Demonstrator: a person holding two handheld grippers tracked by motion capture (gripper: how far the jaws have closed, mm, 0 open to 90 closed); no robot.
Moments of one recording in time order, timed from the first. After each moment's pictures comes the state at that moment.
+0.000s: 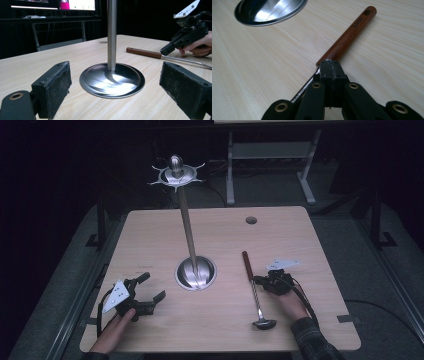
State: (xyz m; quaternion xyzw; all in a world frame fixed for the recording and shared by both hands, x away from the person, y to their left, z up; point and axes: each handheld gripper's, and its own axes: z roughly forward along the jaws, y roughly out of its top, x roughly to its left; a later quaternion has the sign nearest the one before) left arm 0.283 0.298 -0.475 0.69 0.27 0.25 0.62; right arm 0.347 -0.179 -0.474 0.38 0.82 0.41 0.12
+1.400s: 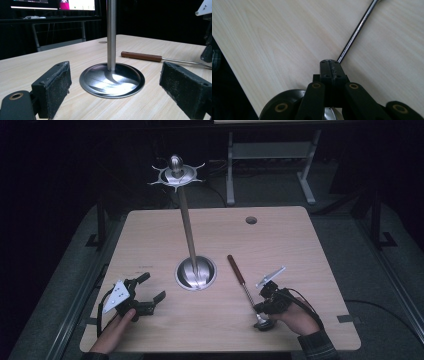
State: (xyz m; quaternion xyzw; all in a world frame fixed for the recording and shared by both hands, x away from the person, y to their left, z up) left arm 0.282 0.298 -0.475 0.69 0.27 0.25 0.62; right arm 0.291 -0.151 -0.434 0.37 0.90 0.25 -0.02
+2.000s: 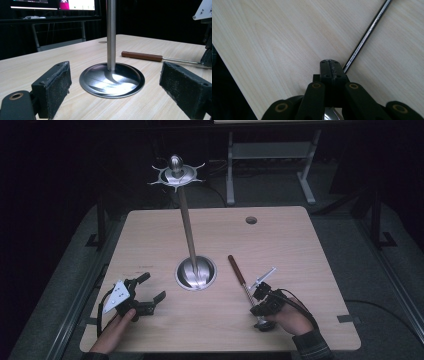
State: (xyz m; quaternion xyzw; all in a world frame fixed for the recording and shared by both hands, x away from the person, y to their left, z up) left arm 0.282 0.298 -0.475 0.70 0.26 0.26 0.62; right arm 0.294 -0.136 -0.439 0.36 0.91 0.21 -0.03
